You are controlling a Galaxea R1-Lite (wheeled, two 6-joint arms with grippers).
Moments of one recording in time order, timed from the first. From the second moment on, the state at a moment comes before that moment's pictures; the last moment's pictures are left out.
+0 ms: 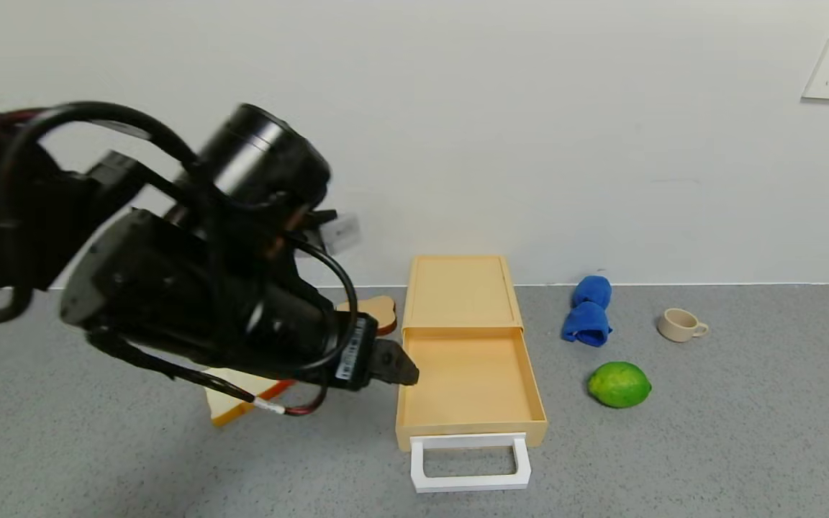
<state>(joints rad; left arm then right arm) -0.62 1.66 -1.48 0.70 -0.04 -0.33 0.00 0.00 0.00 0.00 -0.02 0.04</state>
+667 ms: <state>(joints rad) -0.28 1.51 -1.33 0.42 -0.21 -0.25 0.00 0.00 0.00 0.00 -0.02 0.04</state>
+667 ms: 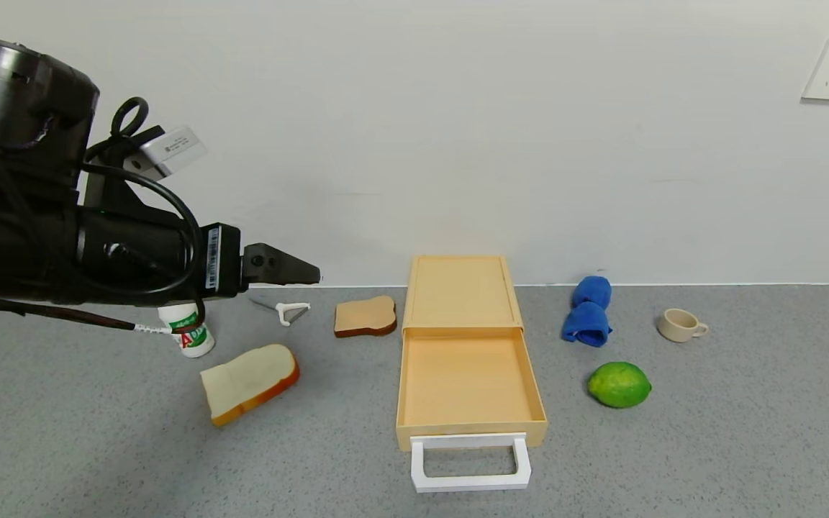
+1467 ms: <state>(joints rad) -0.30 1.52 -1.32 0.43 -0.18 -0.32 0.00 0.00 0.00 0.00 -0.02 0.04</state>
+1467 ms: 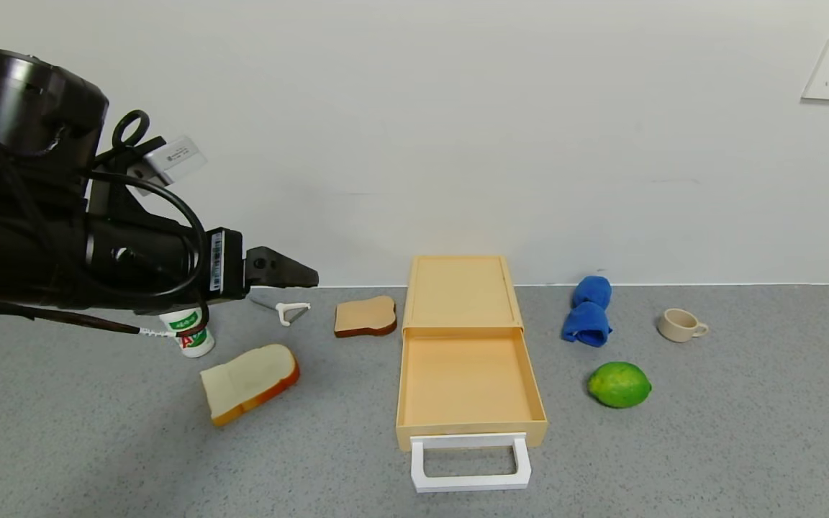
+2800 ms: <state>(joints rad) -0.68 1.94 -1.75 0.87 0.20 -0.80 0.00 0.00 0.00 0.00 -0.02 0.04</state>
